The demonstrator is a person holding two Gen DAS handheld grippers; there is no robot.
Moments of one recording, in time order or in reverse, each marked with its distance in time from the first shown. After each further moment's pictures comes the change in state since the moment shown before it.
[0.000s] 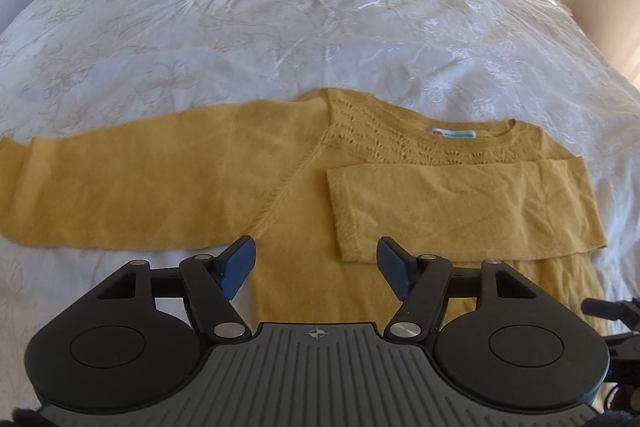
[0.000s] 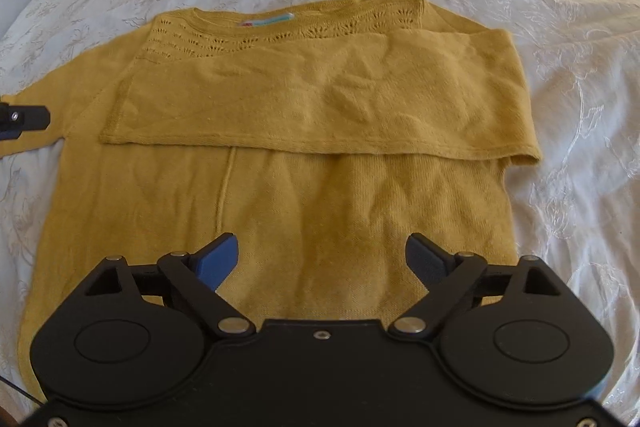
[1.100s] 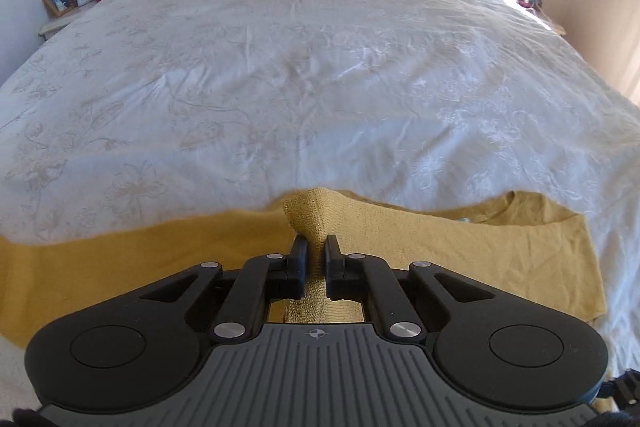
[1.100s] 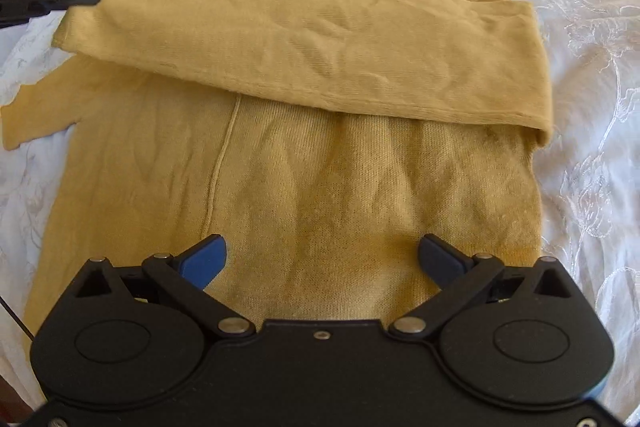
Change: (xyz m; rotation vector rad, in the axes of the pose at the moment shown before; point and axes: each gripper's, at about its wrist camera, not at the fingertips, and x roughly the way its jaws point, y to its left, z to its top) left arm 0.015 -0.027 0.067 0.048 -0.117 0.057; right arm 0.007 -0.013 -0.006 0.003 0.010 0.109
